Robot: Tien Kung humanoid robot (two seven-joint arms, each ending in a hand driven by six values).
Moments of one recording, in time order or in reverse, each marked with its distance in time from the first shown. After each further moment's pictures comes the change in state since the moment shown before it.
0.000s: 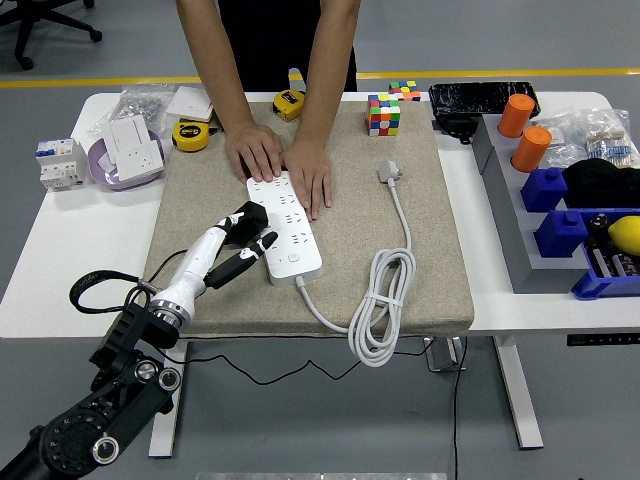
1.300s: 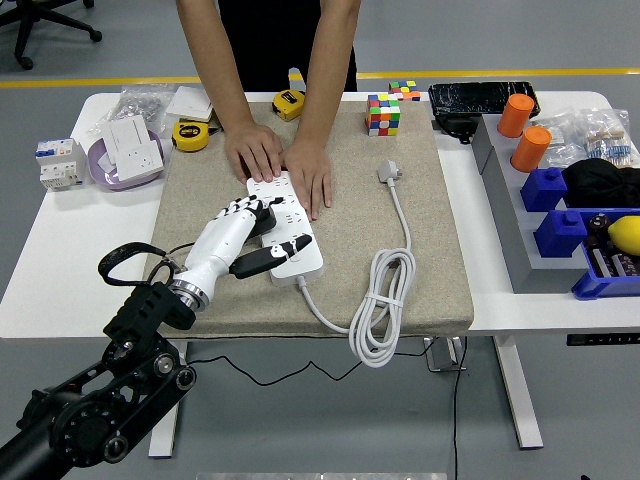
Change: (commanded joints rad) left arm -0.078 0.039 0.084 -0.079 0.348 -0.011 0.136; right arm 0.007 -0.005 0.003 0.000 -0.011 -0.011 0.005
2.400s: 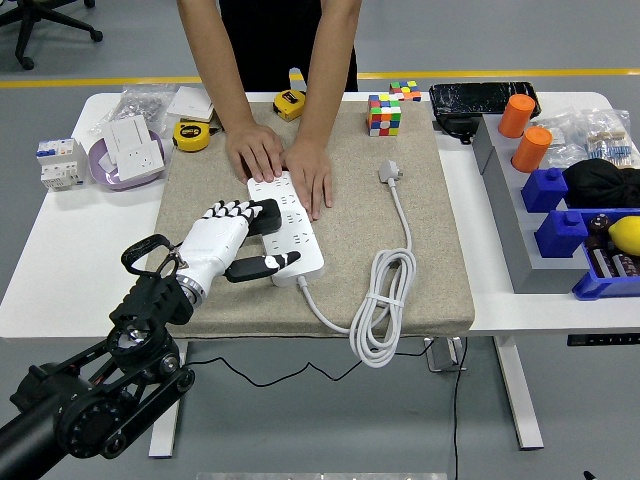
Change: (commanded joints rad) left arm -0.075 0.029 0.103 0.058 0.102 -0.112 0.149; right arm 0.005 -0.003 0.000 0.000 0.009 -0.004 0.004
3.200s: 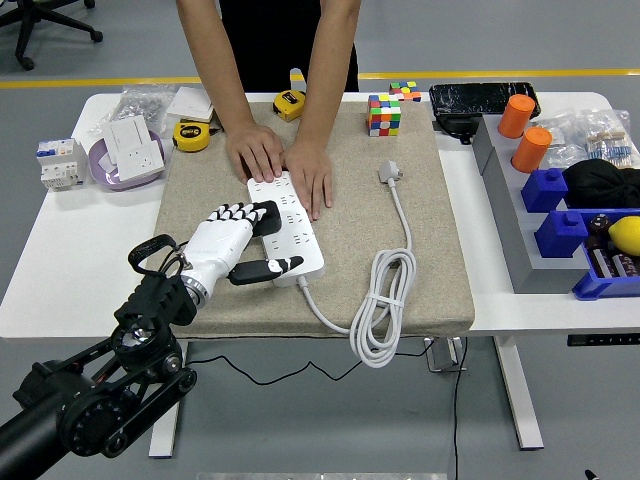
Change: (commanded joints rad) left arm -0.004 0.006 0.015 0.014 -0.013 -0.012 0.009; right arm 0.000 0.000 0.003 0.000 -0.005 -0.002 0.000
